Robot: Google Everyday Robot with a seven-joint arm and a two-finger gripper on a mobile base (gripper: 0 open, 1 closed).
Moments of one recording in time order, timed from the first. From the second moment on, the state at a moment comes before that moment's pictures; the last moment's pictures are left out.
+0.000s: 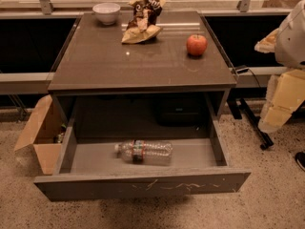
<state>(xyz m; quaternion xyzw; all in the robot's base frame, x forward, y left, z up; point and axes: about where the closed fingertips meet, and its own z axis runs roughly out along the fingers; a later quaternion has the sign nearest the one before) 0.438 -0.217 0.976 -0.60 0.78 -0.03 0.16</state>
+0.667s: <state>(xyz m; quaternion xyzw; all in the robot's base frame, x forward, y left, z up) 0.440 -0.215 0.976 -0.60 0.78 -0.03 0.16</state>
